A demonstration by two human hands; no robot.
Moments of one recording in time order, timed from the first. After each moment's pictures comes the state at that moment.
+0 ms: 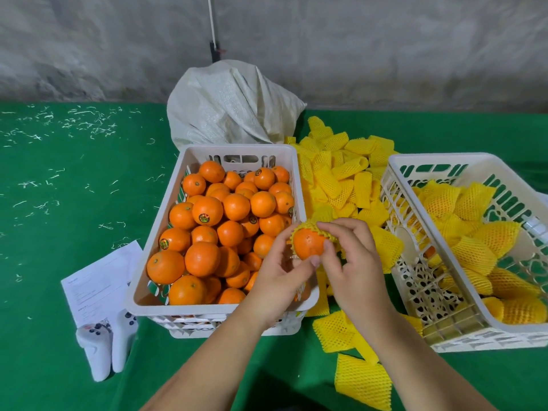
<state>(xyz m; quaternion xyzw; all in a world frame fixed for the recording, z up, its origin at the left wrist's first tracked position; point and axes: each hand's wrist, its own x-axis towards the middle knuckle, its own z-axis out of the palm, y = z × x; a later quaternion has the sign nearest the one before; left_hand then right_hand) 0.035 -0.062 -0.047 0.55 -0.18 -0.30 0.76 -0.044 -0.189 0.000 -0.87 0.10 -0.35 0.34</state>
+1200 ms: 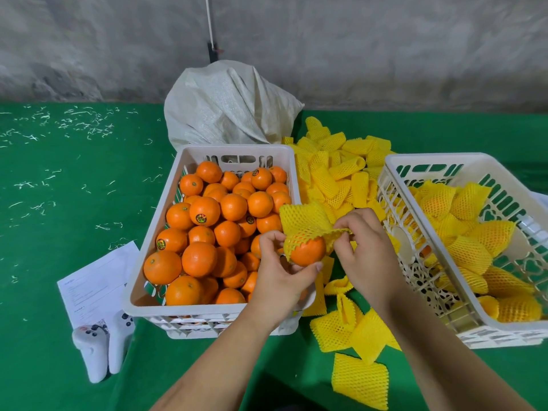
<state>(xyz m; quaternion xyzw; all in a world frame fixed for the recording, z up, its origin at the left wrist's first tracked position) 0.022 -0.068 -0.040 0.60 -0.18 -0.22 0.75 -0.040 -0.234 0.001 -0.91 0.11 -0.29 0.27</state>
